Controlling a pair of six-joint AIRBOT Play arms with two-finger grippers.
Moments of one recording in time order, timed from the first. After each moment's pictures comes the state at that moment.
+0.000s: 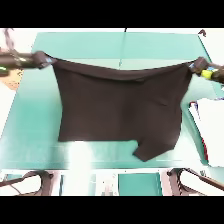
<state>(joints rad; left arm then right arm) 0.17 -1.41 1.32 0.58 -0.99 -0.98 -0.35 -1.25 1.09 -0.61 0.72 1.10</state>
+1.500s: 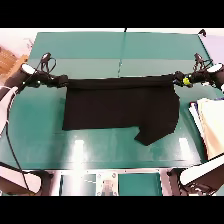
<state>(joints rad) 0.08 -1.71 1.35 0.88 -0.83 -1.14 -0.35 -1.82 1.53 -0.99 0.98 1.27</state>
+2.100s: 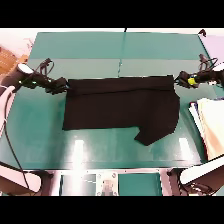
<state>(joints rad) 0.13 -1.71 1.40 0.90 -1.11 -1.27 -0.40 -1.80 1.60 -1.03 1.10 1.33</state>
